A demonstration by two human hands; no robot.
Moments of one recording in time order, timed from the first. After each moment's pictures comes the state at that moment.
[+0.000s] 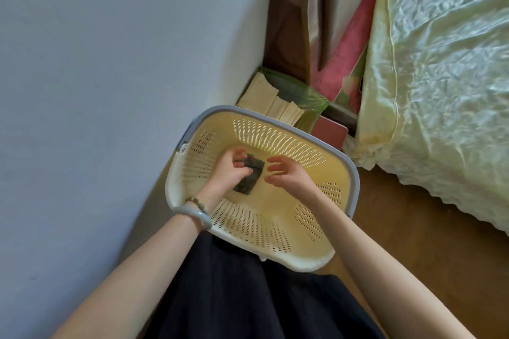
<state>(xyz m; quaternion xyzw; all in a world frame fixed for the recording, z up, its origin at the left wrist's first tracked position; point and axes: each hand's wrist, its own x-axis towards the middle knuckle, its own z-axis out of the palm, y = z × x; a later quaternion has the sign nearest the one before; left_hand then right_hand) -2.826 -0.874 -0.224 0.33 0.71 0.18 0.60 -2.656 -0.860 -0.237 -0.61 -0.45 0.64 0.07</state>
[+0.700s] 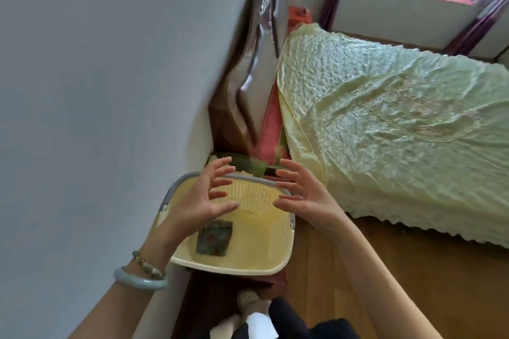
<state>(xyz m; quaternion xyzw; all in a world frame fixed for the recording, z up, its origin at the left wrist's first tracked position) -2.818 -0.933 -0.014 0.65 0.47 0.30 0.52 -2.582 -0.963 0.001 -0.55 -0.53 0.54 0.36</state>
